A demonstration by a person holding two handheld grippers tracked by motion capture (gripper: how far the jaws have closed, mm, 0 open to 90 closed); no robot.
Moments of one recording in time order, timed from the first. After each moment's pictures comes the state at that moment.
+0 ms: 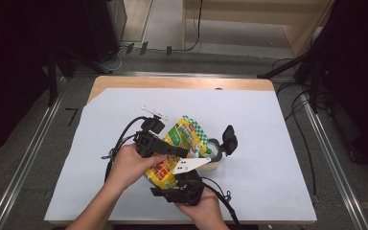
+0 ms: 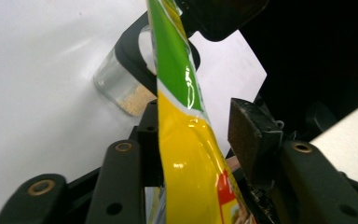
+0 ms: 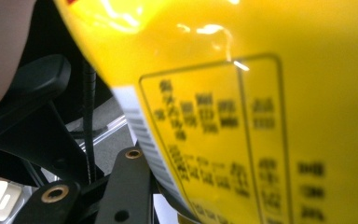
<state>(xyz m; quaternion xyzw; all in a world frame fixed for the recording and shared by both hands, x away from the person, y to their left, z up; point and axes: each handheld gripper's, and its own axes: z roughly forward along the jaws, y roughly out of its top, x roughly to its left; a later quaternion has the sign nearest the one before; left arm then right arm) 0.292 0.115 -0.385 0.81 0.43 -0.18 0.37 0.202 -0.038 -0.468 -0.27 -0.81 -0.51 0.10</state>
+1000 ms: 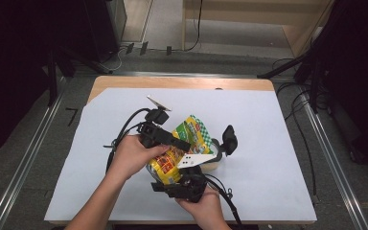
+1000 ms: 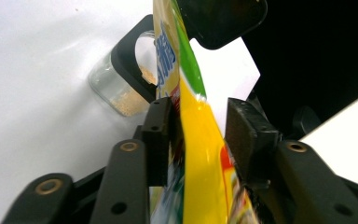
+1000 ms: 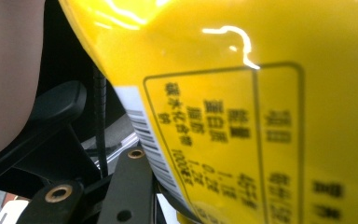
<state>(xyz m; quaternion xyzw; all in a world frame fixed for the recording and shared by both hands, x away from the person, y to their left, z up) 0.307 0.109 -0.368 0.80 0.44 -0.21 0.35 0.208 -0.045 -0.463 -0.29 -0.78 -0.54 0.13</state>
